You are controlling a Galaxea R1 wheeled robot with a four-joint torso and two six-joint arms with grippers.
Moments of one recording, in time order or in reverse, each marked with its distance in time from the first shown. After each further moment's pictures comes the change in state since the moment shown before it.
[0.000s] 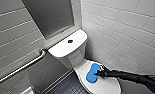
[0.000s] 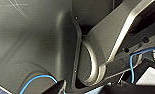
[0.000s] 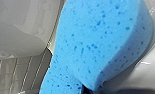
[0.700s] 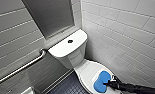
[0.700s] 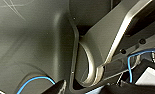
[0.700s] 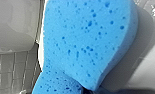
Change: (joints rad) left arm 0.000 0.008 0.000 0.000 0.001 0.000; right arm -0.175 -0.266 0.264 0.002 0.179 0.006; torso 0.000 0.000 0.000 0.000
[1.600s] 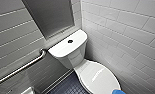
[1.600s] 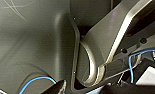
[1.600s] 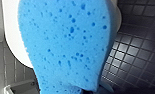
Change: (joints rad) left arm 0.000 -0.003 0.000 0.000 0.000 0.011; right arm -0.342 -0.281 0.224 -0.003 0.219 -0.003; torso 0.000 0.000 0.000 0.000
